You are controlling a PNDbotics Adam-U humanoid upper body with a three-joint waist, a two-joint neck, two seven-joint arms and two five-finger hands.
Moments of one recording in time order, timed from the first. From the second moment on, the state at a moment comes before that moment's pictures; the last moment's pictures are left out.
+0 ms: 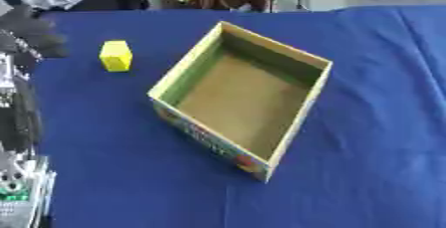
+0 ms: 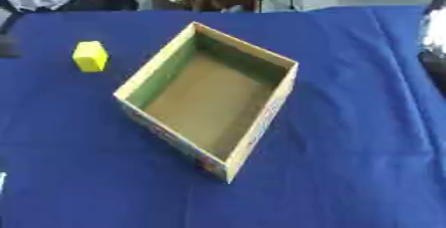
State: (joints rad) left arm -0.32 0.10 0.05 -1.98 -0.24 -0.17 0.19; right arm -0.35 -0.36 -0.15 -1.99 0.44 0.01 -0.29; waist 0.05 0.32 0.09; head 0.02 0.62
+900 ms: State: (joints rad) left arm -0.35 0.15 0.05 -1.98 -0.26 -0.17 0.19; right arm -0.35 -0.36 -0.14 -1.99 0.44 0.01 -0.29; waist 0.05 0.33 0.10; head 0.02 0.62
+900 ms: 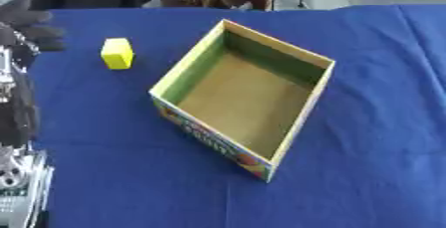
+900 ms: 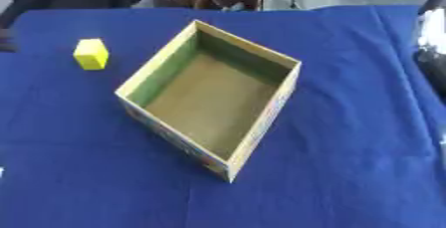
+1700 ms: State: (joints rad) left arm -0.59 0.61 0.03 -1.90 -0.33 0.01 0.16; right arm -0.35 -0.44 -0.13 -1.99 0.43 0.00 -0.28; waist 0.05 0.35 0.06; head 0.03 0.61
